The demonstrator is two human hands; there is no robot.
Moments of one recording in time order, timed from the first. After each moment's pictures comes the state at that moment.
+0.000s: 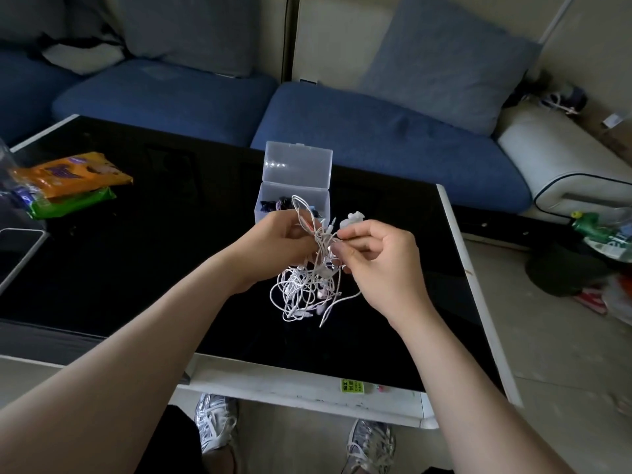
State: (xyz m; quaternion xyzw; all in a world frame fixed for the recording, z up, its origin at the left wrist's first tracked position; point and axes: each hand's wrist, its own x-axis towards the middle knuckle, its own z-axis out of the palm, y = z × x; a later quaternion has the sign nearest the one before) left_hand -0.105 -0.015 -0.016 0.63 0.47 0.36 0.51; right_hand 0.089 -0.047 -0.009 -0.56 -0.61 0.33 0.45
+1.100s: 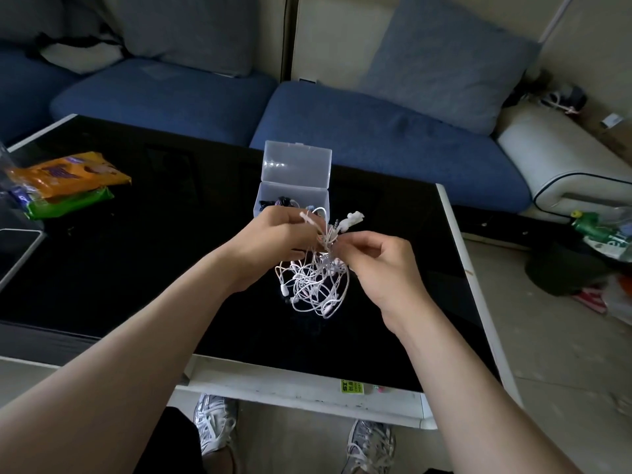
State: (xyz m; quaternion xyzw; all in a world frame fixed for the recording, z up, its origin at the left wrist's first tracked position) left_hand -0.102 -0.021 0.002 0.58 0.47 0.36 0.56; right_hand 0.085 -0.045 -0.007 -0.59 -0.50 0.45 0.45
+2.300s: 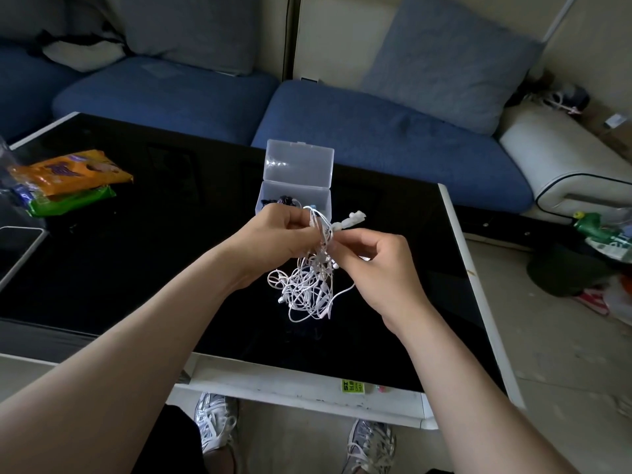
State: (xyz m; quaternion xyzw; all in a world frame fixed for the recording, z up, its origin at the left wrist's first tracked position) left_hand -0.103 -0.017 -0.002 0.57 0.49 0.37 0.54; right_hand 0.086 -0.044 -0.012 -0.53 -0.60 0.39 0.45
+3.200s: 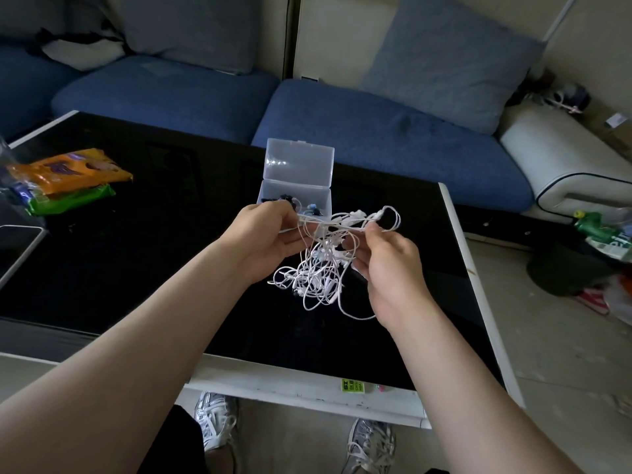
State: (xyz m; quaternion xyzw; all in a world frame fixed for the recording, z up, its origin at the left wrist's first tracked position) left_hand -0.096 -0.009 0.005 0.21 0.48 0.52 0.67; right_hand 0.079 -0.022 -0.033 -0.61 -0.32 0.49 0.54
